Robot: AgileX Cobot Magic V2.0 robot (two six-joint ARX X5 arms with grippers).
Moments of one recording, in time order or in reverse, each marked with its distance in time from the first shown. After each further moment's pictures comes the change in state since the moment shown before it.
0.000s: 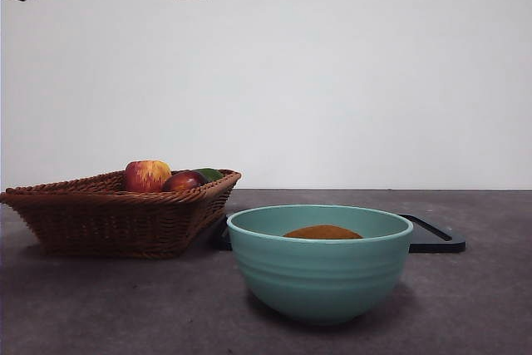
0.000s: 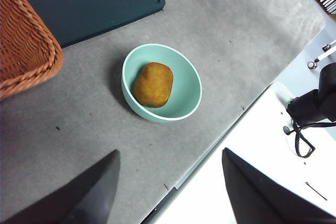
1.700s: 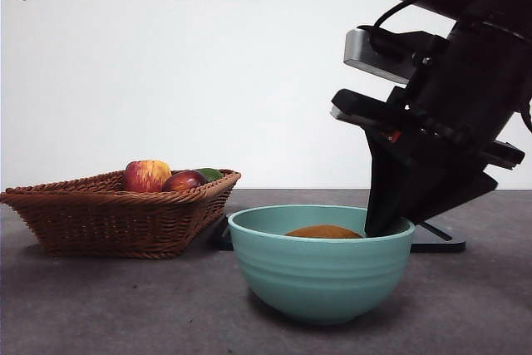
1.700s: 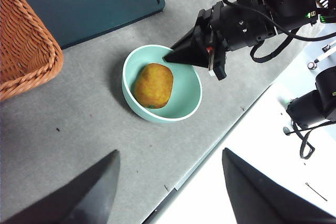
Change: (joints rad) left arm 0.000 0.000 0.000 0.003 0.000 0.000; right arm 0.414 0.590 -0.317 0.784 0.438 0.346
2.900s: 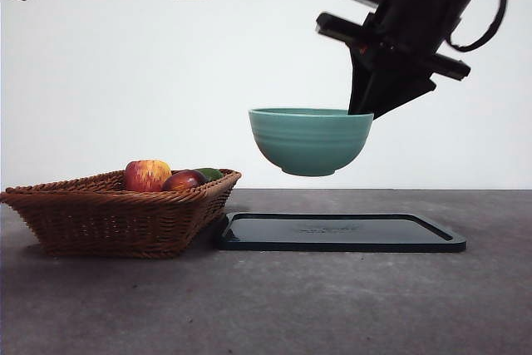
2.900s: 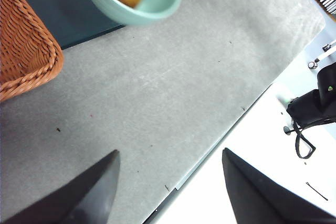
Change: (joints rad) left arm 0.000 0.000 0.000 -0.001 0.000 0.003; right arm -0.192 0.154 0.419 -0.126 -0.019 -0.118
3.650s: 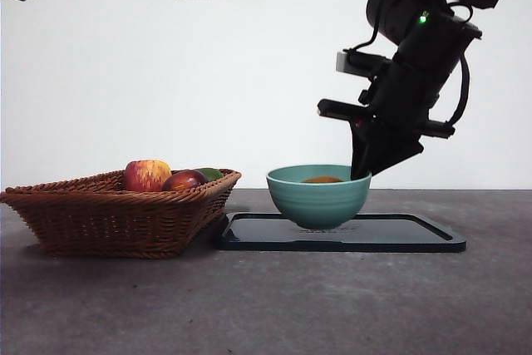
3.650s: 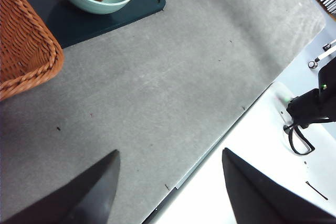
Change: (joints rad) left arm 0.000 0.000 0.000 -0.003 0.000 0.000; right arm -0.106 0.276 0.075 0.145 -0.013 -0.051
